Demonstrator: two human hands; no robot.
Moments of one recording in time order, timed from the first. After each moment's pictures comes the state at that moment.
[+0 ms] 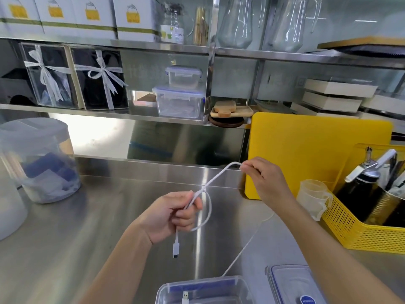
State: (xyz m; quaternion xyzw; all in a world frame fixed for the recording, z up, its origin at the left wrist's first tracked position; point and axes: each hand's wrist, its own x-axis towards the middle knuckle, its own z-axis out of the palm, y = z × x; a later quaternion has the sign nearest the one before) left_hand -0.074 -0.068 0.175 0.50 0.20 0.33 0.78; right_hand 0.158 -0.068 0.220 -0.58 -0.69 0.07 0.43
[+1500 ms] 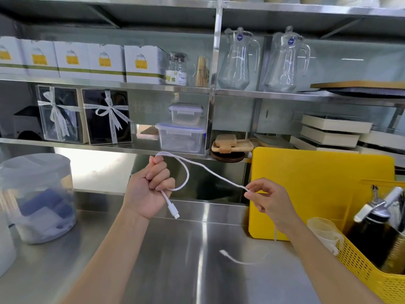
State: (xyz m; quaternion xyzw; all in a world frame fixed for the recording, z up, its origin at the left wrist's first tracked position) left_hand -0.087 -0.006 0.275 0.27 0.04 0.58 0.77; right_hand 0.177 -0.031 0.247 -0.48 -0.60 0.30 0.56
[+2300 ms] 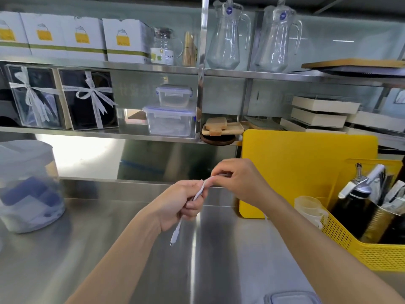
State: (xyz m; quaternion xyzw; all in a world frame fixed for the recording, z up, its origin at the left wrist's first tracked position) left_hand -0.033 -0.036 0.242 0.61 0.33 0.32 0.64; right_hand 0.135 -0.044 0.274 -0.46 -0.80 0.05 0.37
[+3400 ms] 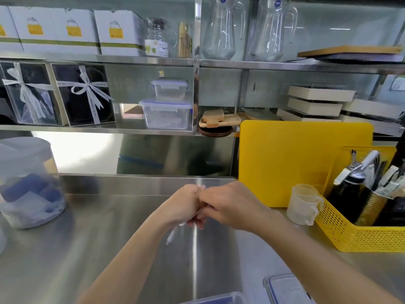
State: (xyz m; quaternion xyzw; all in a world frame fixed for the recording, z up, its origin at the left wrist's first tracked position) left_hand -0.019 -0.057 0.226 0.74 0.46 0.25 0.43; right_hand 0.119 -0.086 0.241 -0.38 -0.90 -0.13 0.16
